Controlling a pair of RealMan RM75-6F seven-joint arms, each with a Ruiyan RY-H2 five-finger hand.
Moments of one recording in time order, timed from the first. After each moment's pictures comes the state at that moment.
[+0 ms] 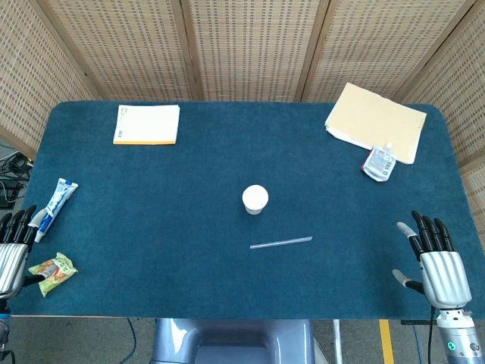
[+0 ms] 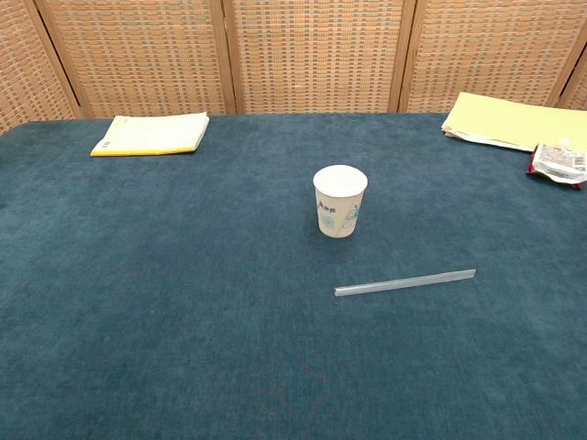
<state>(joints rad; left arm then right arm) -0.09 -1.12 -0.03 -1.65 1.49 1.48 0.18 0.08 -1.20 0.06 -1.56 -1.61 1.57 -0.07</state>
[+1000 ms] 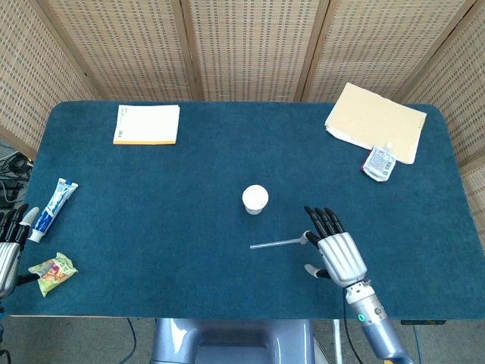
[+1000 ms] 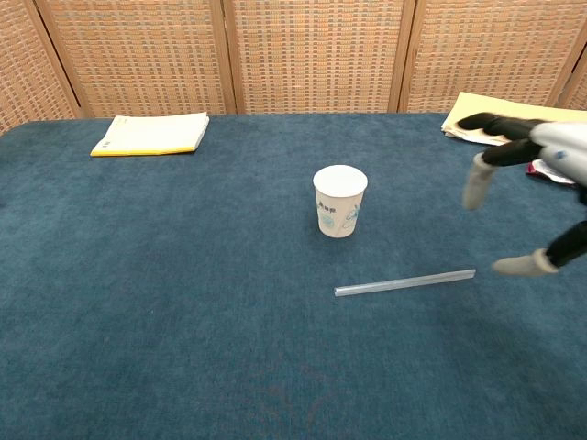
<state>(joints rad) -0.08 -1.11 -0.04 -1.65 1.47 1.49 0.14 0.32 -1.45 0.13 -1.78 -1.53 1.24 -0.38</state>
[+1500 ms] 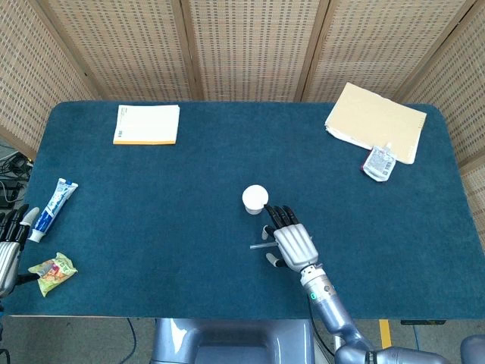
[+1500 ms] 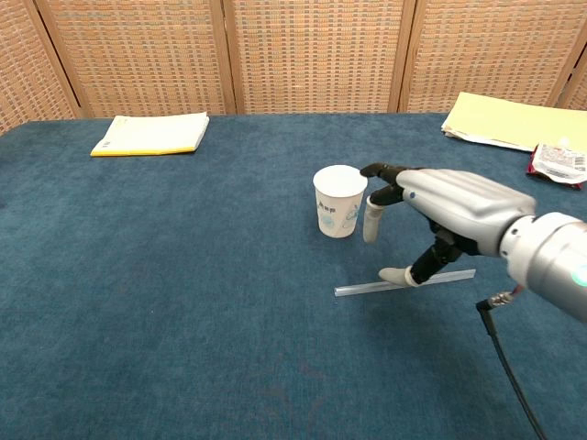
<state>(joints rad) -0.09 -1.11 -0.04 -1.63 1.46 1.46 0.10 0.50 -1.70 0.23 -1.64 -1.24 1.06 -0.54</state>
